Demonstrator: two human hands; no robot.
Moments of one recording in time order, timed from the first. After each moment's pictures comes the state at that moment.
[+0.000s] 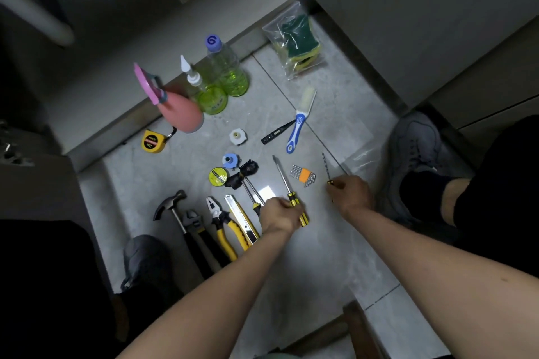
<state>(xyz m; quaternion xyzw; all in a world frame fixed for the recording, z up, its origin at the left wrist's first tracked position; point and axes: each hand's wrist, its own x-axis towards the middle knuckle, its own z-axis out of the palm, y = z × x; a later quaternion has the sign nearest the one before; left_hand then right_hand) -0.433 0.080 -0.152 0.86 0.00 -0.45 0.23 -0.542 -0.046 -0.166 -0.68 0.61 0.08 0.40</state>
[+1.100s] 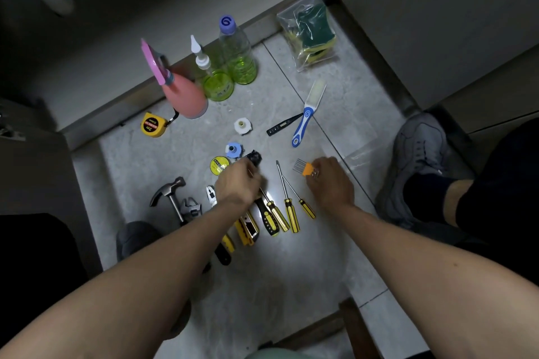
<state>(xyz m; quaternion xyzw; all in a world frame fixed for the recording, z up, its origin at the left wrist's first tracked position) -0.336 0.104 -0.129 0.92 -0.24 -0.30 0.10 -0.500 -0.025 -0.171 -0.81 0.48 0.07 0.33</state>
